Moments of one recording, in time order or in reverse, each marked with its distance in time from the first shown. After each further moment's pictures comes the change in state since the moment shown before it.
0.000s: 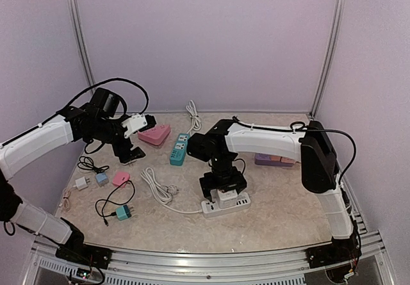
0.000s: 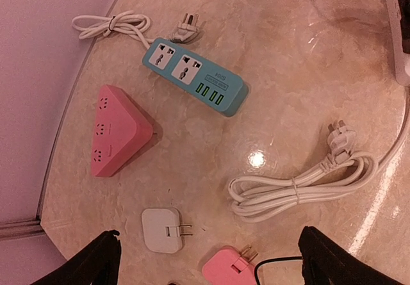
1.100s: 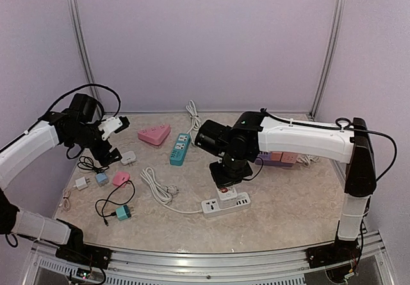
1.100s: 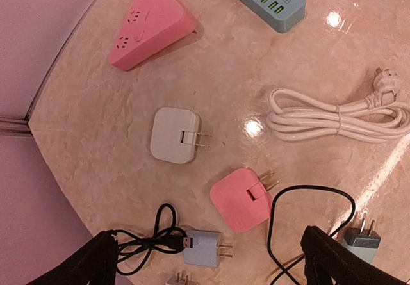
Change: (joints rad) left arm 0.213 -0.106 -0.067 -0.104 -0.045 -0.071; right arm 0.085 -0.349 -0.250 0.211 0.219 -0.054
